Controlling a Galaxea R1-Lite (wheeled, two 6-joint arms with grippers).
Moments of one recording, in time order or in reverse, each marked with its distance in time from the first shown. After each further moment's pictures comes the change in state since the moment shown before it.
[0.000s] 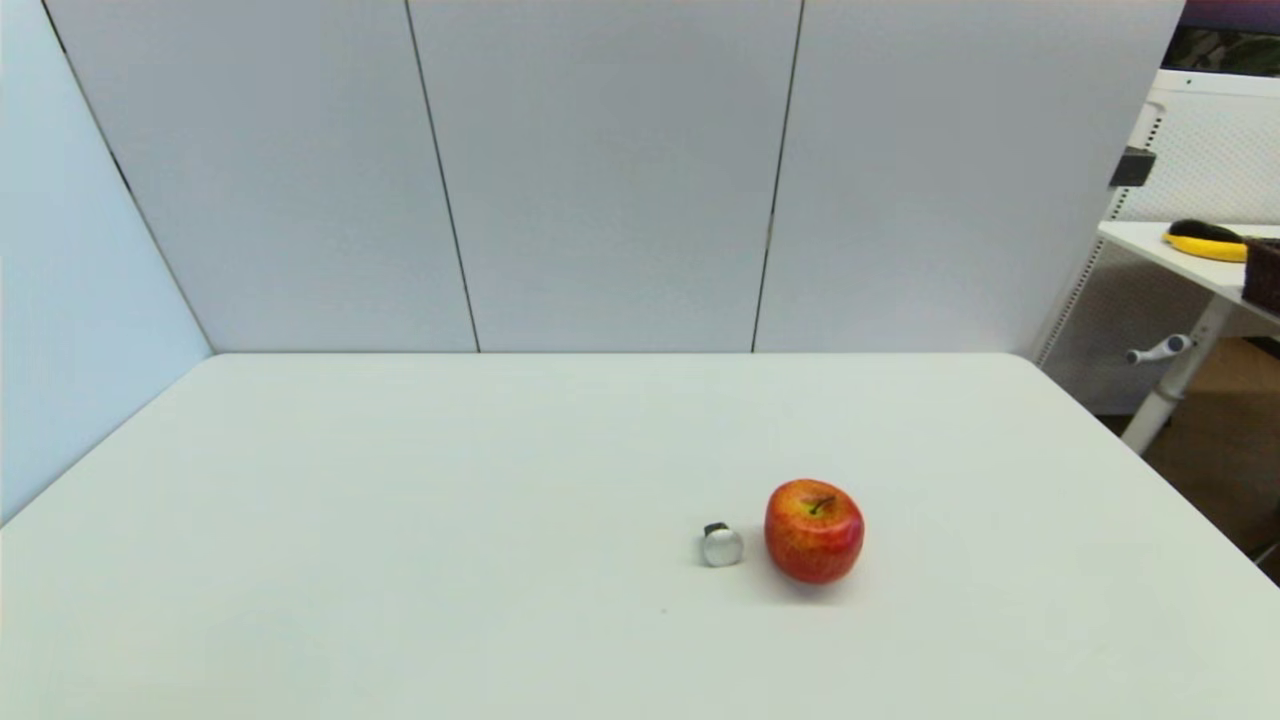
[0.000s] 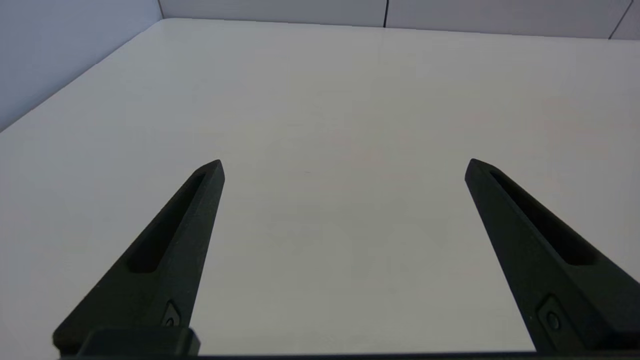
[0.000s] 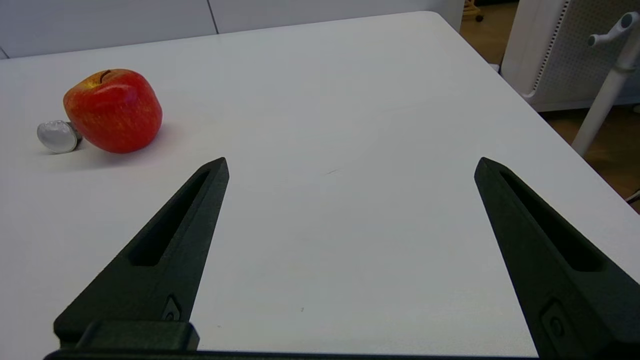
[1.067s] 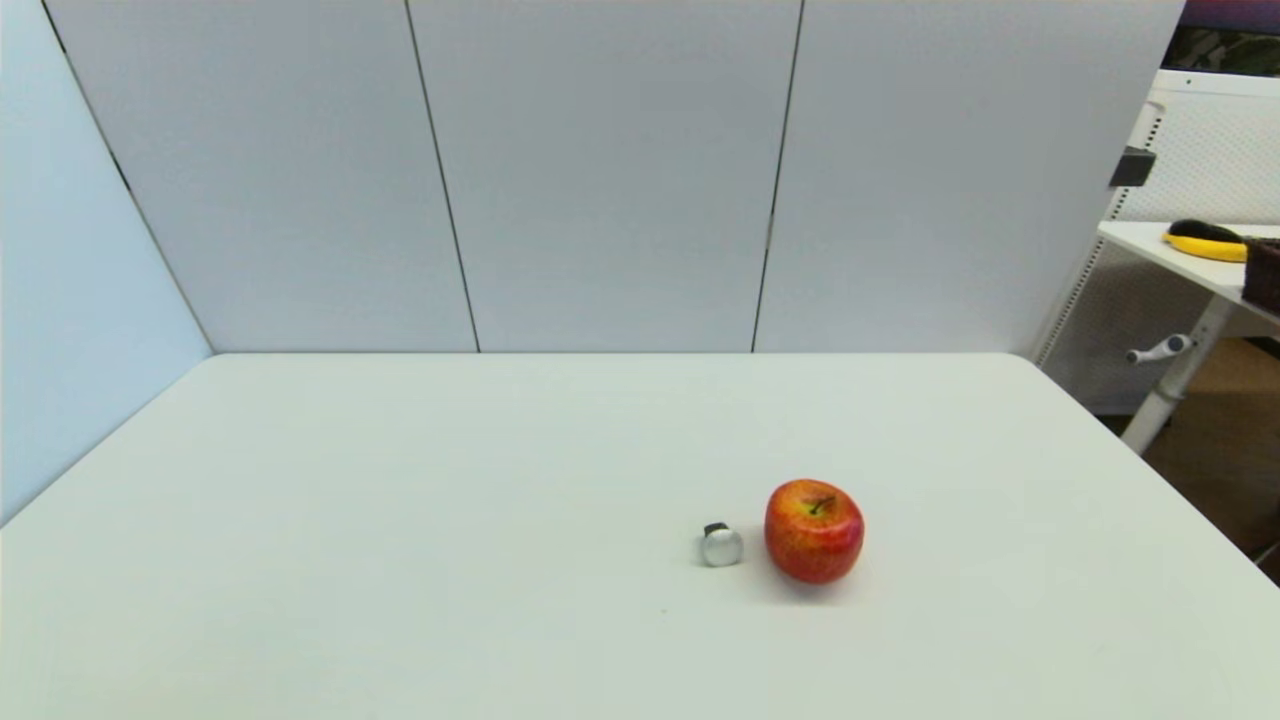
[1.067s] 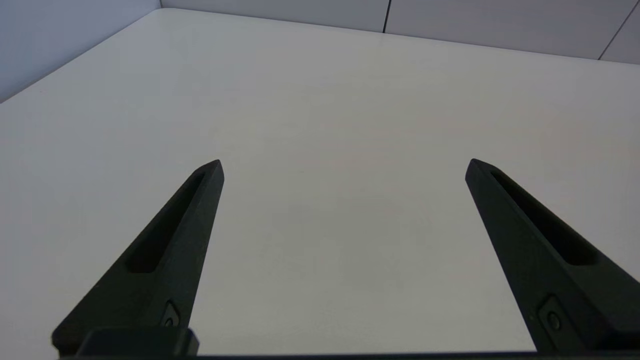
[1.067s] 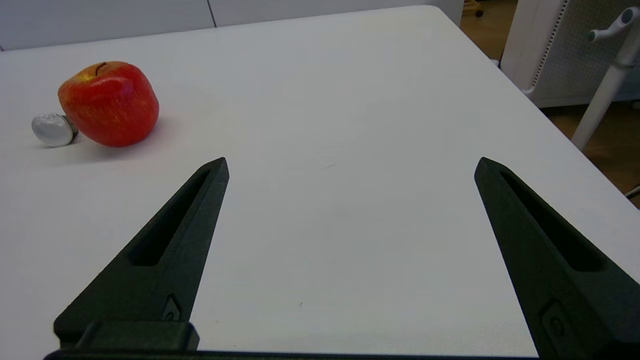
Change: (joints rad) left arm 0.000 -0.001 0.000 -0.002 0.008 -0.054; right arm 0.000 0.000 -0.002 0.013 0.000 -0.005
